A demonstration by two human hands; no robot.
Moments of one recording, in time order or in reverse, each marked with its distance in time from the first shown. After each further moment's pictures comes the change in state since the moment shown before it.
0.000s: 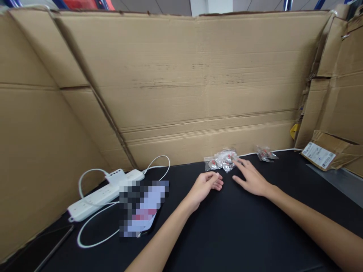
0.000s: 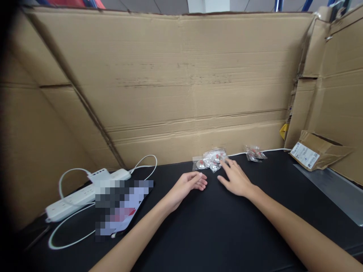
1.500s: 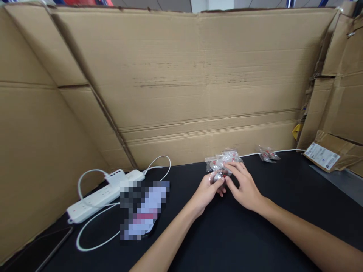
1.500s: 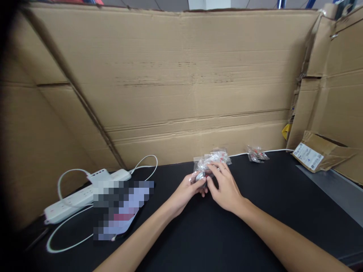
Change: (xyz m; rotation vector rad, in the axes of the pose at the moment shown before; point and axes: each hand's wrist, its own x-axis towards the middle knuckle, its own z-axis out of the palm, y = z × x) left_hand -0.009 0.007 0.014 -0.142 -0.040 0.090; right_hand 0.003 -0.079 0.003 0.260 0.283 -0.119
